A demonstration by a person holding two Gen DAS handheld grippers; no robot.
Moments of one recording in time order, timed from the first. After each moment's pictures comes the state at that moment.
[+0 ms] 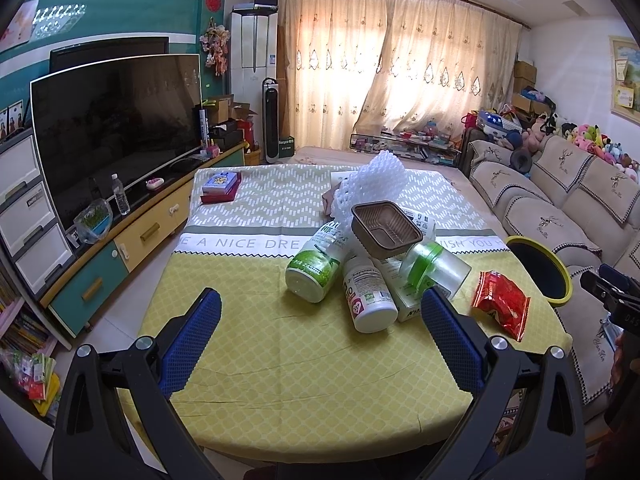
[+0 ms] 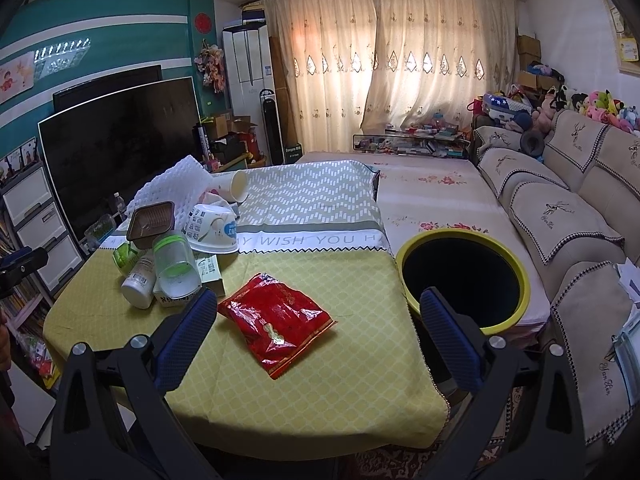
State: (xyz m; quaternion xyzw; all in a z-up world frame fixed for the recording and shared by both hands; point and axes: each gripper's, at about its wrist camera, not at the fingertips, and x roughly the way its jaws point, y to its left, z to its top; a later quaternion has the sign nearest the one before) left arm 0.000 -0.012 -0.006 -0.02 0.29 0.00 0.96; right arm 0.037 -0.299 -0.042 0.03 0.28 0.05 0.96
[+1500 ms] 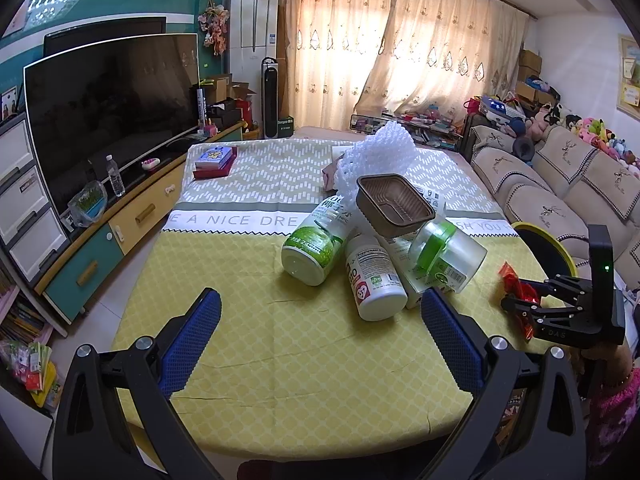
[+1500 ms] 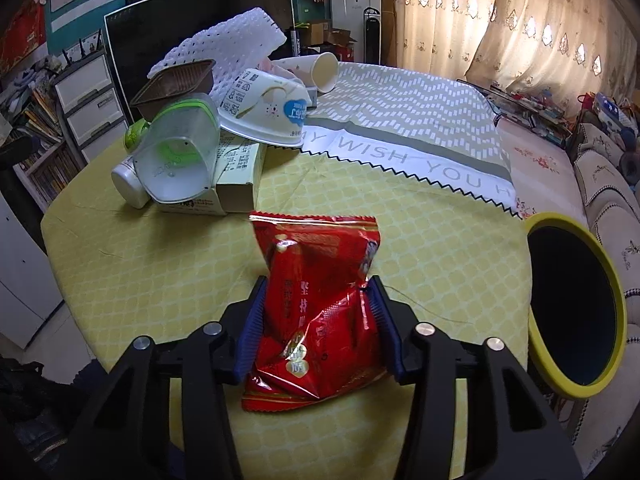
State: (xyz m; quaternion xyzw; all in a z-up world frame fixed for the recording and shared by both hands) left arm 0.027 -0.017 -0.032 -0.03 0.32 0.00 0.95; right arm 0.132 -0.250 -0.130 -0.07 0.40 0.22 0.89
